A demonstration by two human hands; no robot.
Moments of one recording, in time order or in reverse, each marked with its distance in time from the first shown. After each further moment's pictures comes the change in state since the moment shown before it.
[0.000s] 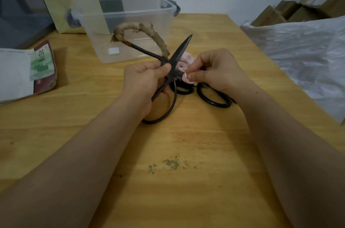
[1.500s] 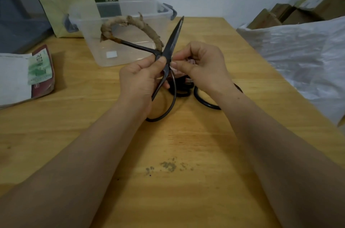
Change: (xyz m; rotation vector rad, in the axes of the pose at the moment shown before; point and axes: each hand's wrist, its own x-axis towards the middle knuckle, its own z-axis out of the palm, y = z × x) left_hand -0.003 0.003 0.004 -0.173 -0.034 0.133; right_hand 0.001 -0.013 0.019 0.309 0.127 -0.170
